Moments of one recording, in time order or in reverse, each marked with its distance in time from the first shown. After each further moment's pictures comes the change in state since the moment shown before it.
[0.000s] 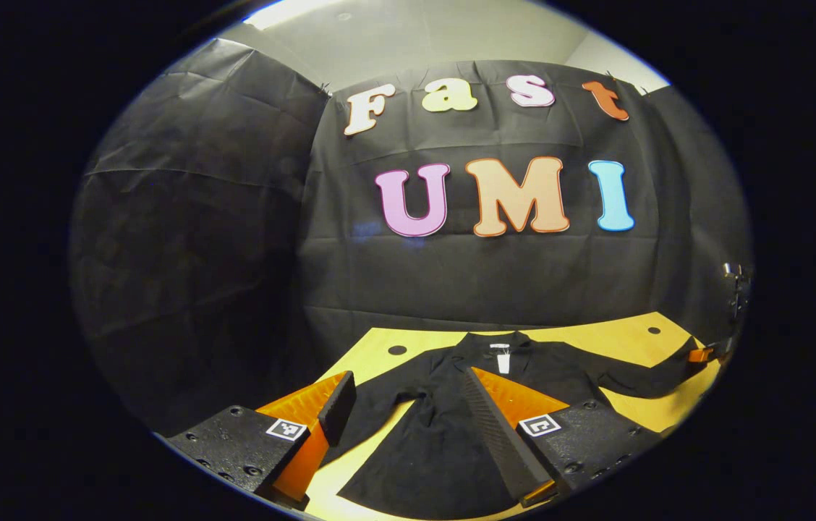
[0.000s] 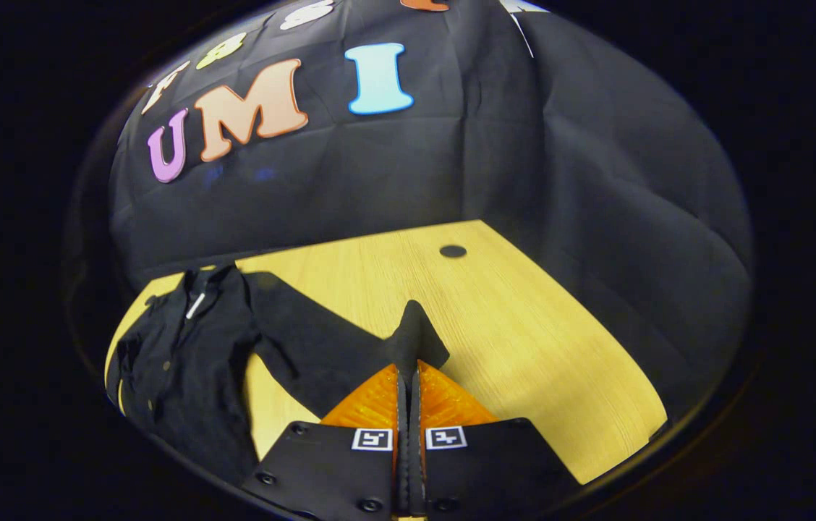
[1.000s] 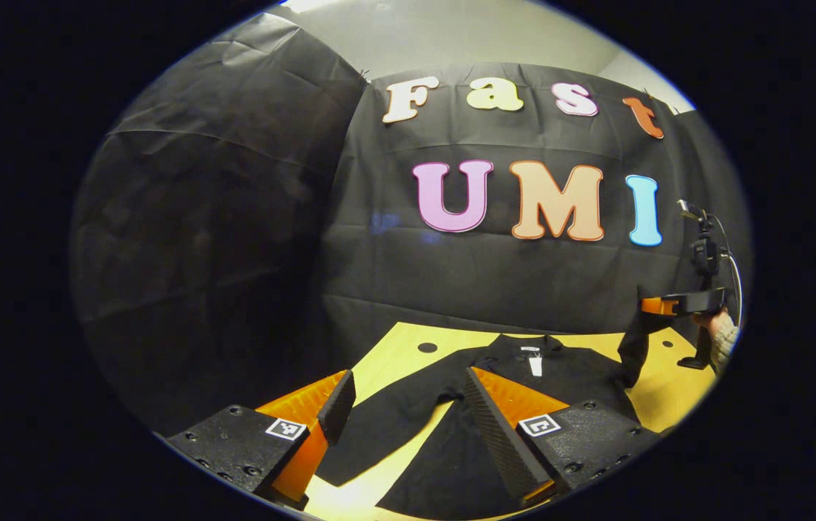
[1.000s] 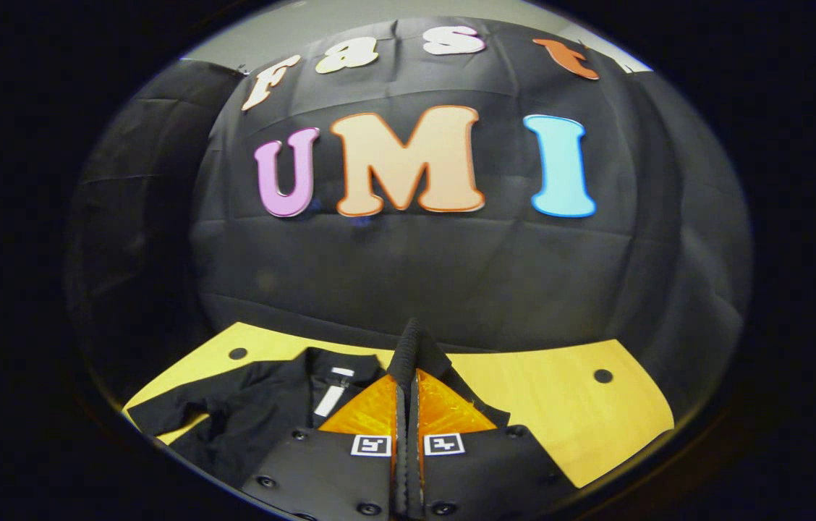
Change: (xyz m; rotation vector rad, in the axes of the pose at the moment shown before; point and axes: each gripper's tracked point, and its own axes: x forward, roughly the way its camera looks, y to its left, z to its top) left arm 0.017 0.088 -0.023 -0.094 0.035 0.058; right arm -0.008 0.313 0.133 -0.223 -0.253 0.298
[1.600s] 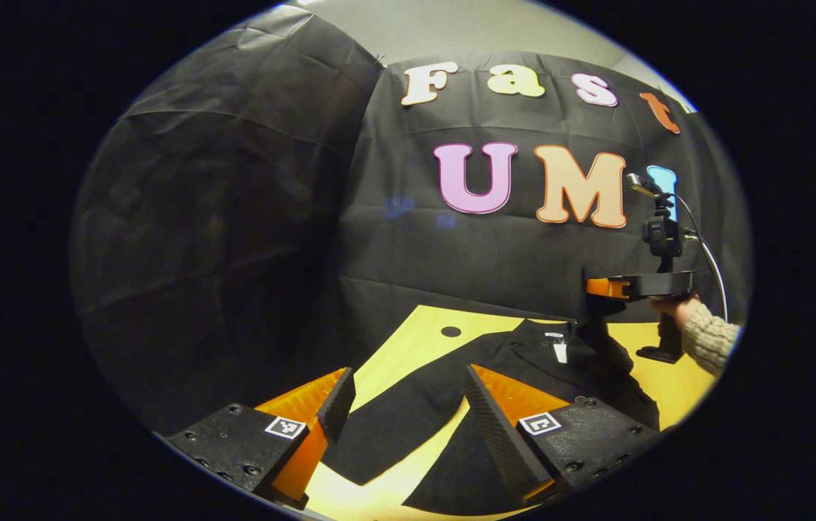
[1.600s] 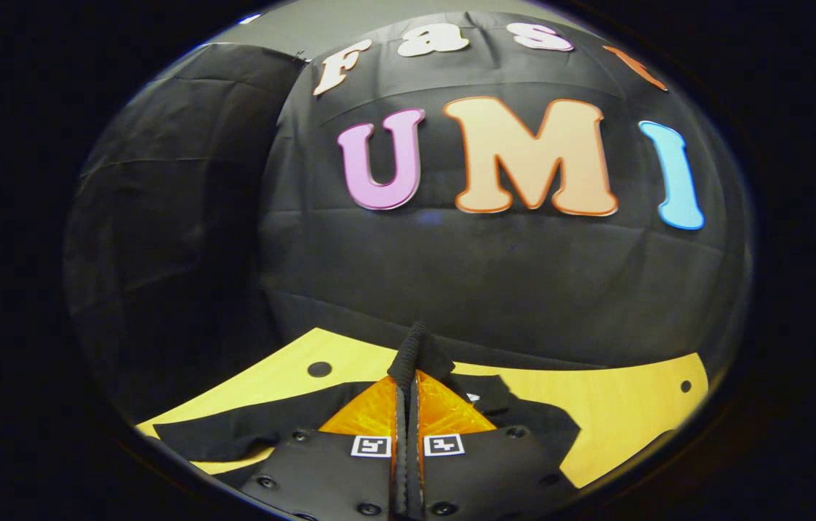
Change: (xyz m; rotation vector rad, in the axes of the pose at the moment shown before) left arm 0.016 0.039 -0.026 -0.019 0.072 0.053; right arm 0.074 0.186 0.001 -0.088 0.023 0.244
